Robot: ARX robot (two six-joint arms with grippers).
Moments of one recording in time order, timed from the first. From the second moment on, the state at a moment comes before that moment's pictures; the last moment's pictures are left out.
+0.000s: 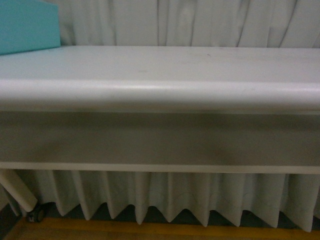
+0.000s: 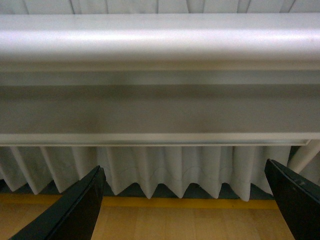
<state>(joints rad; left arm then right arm) 0.00 0.01 0.01 0.00 0.00 0.00 0.00 0.00 0.01 0.00 0.00 -0.01</state>
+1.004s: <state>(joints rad) 0.00 0.01 0.01 0.00 0.00 0.00 0.00 0.00 0.01 0.00 0.00 -0.01</state>
